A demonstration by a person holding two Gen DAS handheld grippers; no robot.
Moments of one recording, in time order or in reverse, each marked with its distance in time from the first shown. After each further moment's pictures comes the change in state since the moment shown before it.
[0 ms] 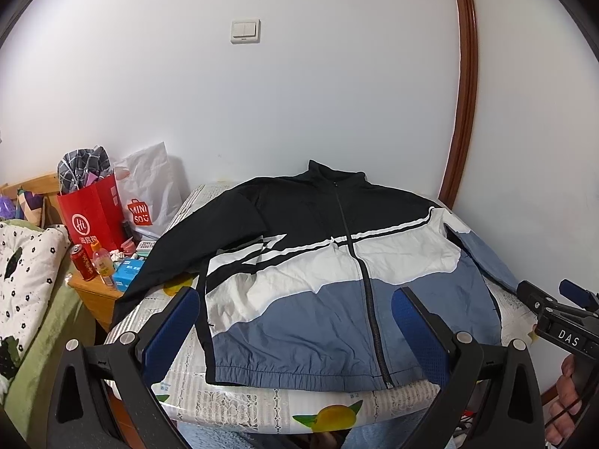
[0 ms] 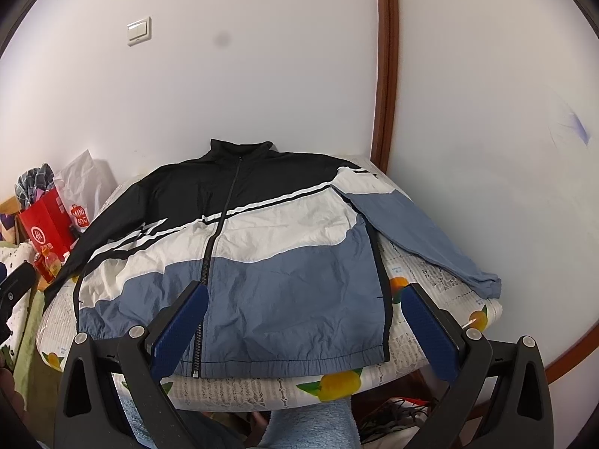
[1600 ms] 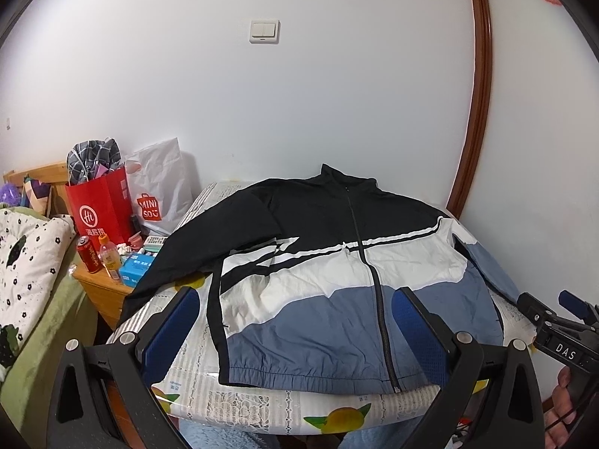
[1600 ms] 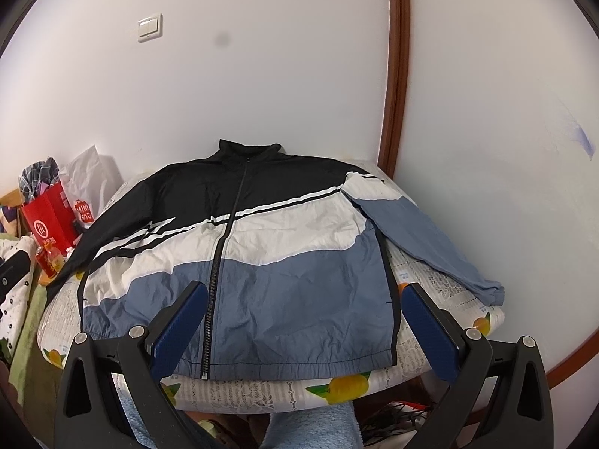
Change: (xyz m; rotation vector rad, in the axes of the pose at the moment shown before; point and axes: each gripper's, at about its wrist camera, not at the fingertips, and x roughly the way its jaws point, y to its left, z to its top) left arm -0.006 0.022 0.008 -0.043 -0.002 0.019; right arm -0.004 0.013 0.001 -0.024 -0.011 0.013
